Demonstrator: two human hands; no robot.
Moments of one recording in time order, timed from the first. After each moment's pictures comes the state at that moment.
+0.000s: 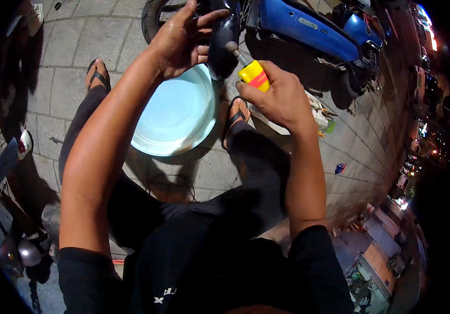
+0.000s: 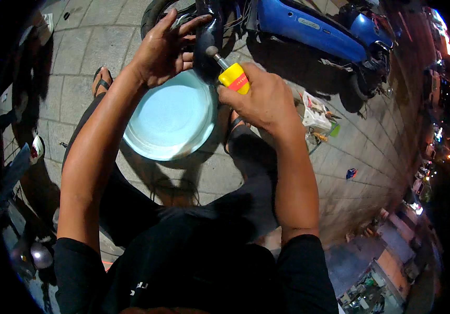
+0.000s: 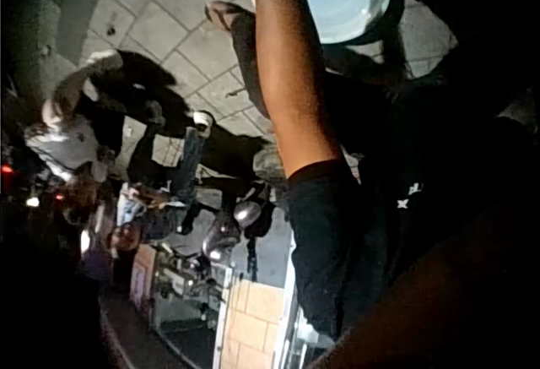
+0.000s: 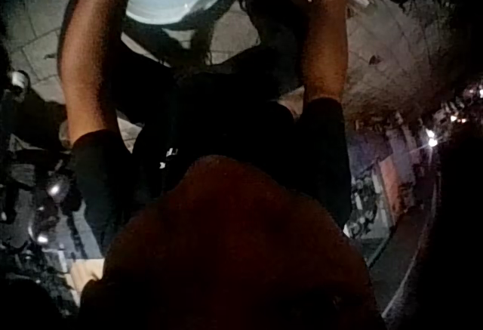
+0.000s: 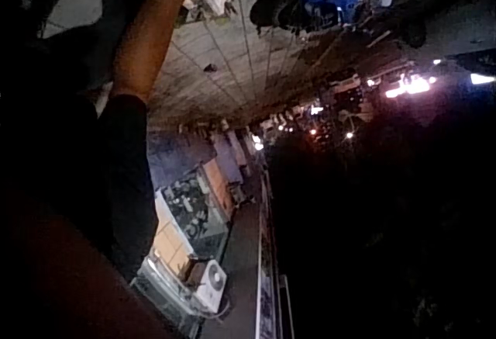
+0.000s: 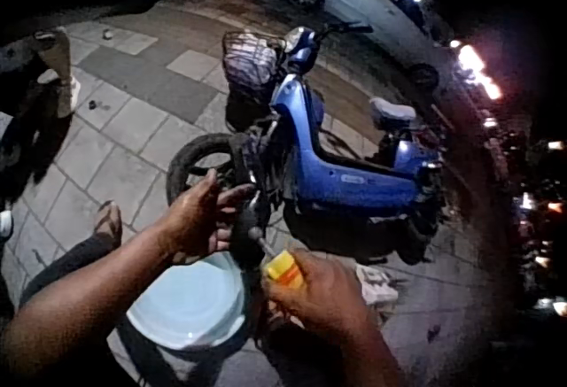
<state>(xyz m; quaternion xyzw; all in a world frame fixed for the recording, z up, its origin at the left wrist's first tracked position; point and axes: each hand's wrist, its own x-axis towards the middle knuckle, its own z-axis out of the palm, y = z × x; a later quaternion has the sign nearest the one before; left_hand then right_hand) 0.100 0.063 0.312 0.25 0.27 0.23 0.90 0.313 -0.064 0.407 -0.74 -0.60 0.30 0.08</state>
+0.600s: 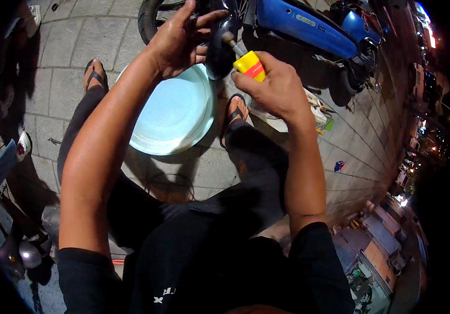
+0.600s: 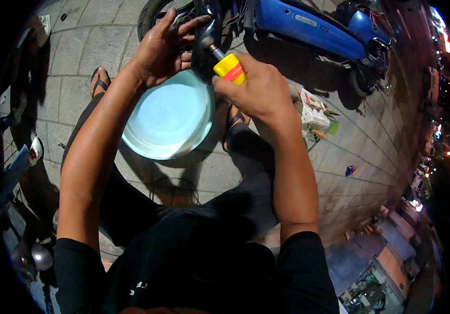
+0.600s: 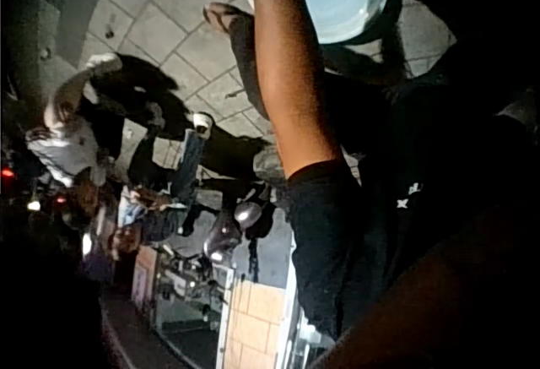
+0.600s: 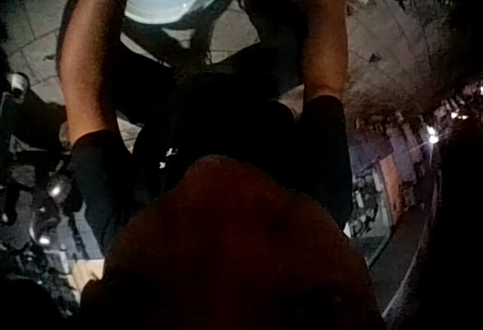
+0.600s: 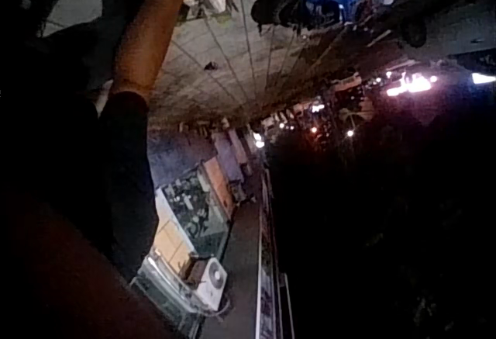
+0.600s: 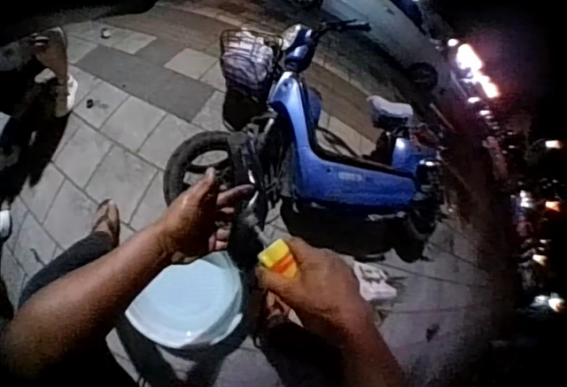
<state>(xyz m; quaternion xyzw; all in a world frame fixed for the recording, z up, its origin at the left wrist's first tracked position) 0.103 0.062 0.314 0.24 0.27 0.23 0.90 0.311 -0.054 0.405 -0.74 -0.60 0.31 0.08</state>
